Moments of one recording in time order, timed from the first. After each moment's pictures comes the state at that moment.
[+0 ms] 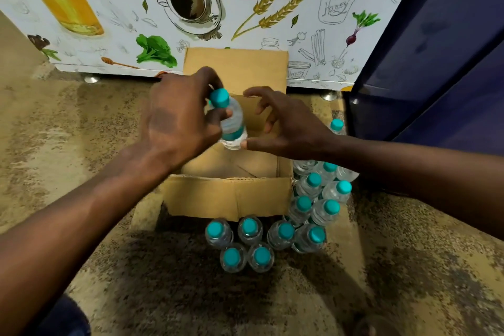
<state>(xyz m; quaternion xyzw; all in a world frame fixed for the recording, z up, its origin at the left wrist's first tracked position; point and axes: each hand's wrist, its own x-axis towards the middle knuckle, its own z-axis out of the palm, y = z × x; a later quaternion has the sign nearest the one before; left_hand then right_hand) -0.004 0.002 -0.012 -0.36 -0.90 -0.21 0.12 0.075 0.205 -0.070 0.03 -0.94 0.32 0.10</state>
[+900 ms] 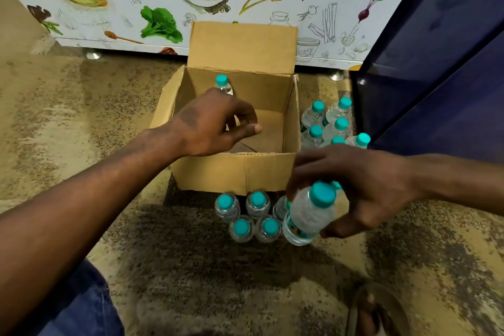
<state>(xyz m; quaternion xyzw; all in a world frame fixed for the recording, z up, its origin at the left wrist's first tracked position) -0.006 -0.013 -0.051 -0.55 -0.80 -0.22 -0.11 0.186 0.197 -0.028 0.24 -0.91 0.29 -0.20</state>
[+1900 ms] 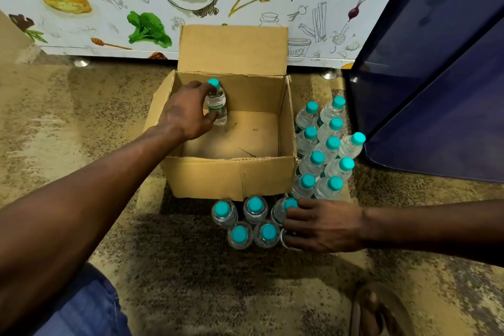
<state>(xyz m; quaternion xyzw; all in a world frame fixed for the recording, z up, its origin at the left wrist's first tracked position) -0.084 0.000 -0.131 -0.37 -0.92 -0.15 -0.04 0.223 0.177 -0.150 0.45 -0.89 -0.09 -0.05</state>
